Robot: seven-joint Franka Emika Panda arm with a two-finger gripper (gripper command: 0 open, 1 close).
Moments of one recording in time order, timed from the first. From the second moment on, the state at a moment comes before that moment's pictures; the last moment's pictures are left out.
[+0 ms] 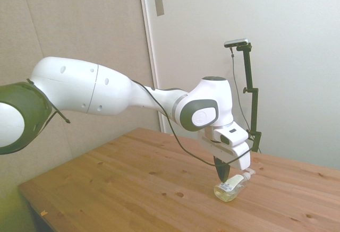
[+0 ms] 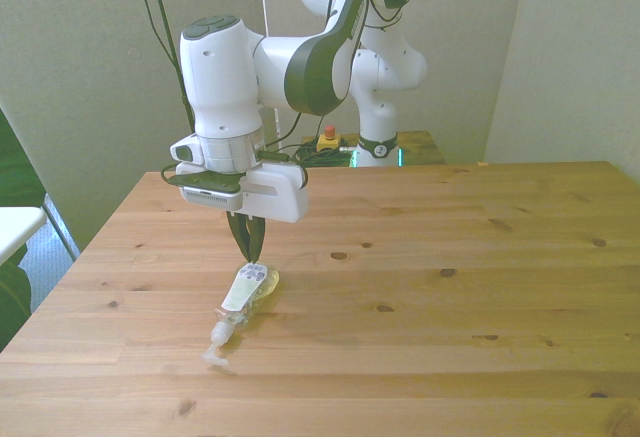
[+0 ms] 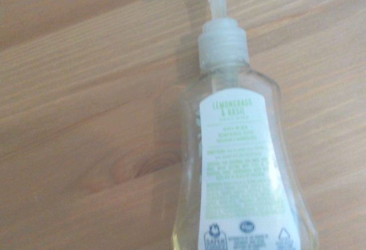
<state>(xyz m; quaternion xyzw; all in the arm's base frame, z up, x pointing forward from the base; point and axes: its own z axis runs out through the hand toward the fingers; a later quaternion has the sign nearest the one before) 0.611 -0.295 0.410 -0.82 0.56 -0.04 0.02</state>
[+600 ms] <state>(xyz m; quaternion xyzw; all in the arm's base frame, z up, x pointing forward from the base) 0.548 -0.243 0.420 -0.84 0.54 -0.01 0.03</state>
